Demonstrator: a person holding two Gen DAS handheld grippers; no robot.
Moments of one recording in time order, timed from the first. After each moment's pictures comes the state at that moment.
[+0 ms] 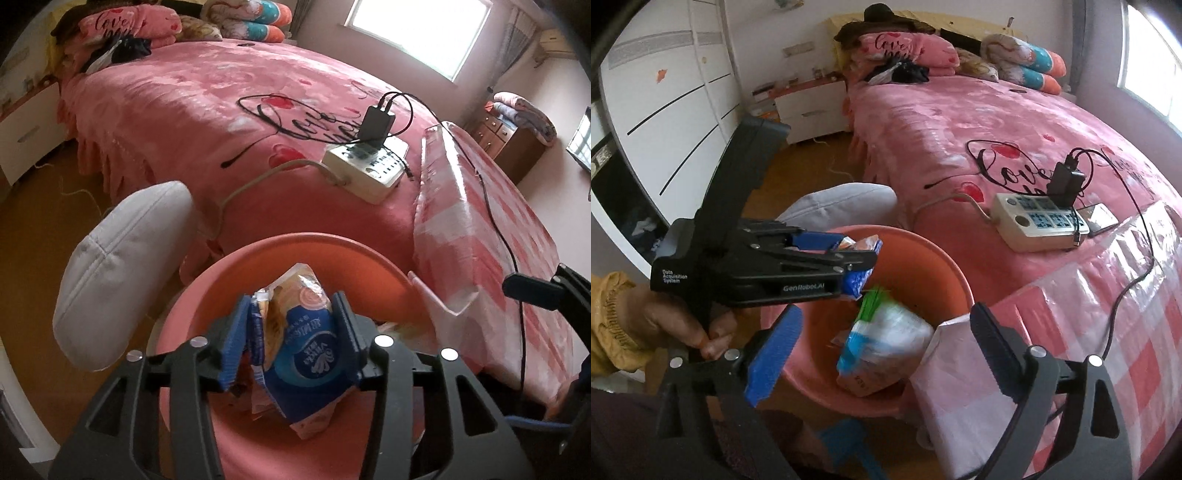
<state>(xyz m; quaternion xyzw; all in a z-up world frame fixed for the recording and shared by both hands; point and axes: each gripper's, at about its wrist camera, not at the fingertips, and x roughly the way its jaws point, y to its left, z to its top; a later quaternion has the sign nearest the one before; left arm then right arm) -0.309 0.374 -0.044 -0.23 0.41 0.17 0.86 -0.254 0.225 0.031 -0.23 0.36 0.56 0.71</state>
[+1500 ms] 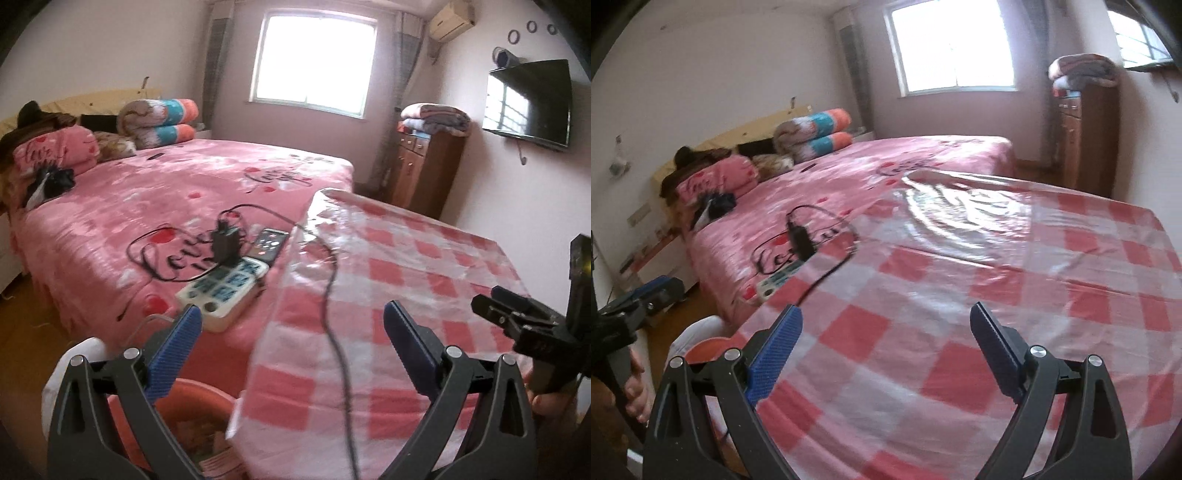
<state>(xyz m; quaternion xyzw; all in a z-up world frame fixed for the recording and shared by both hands) -0.226 0.229 0.083 -0.09 0.27 0.08 0.95 -0.123 -0.020 0.072 0.01 0.30 0.28 0.91</state>
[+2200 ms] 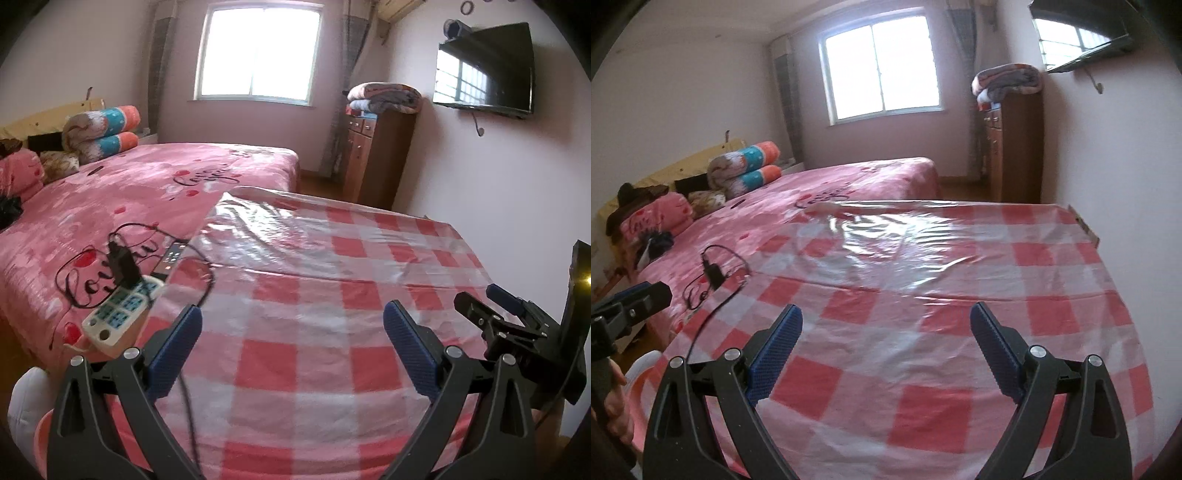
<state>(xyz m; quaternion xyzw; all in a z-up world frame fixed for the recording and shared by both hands) -0.154 0.113 0.088 -0.06 0.29 -0.01 0.96 -0.103 -0.132 0.068 0.04 0.27 0.15 0.95</state>
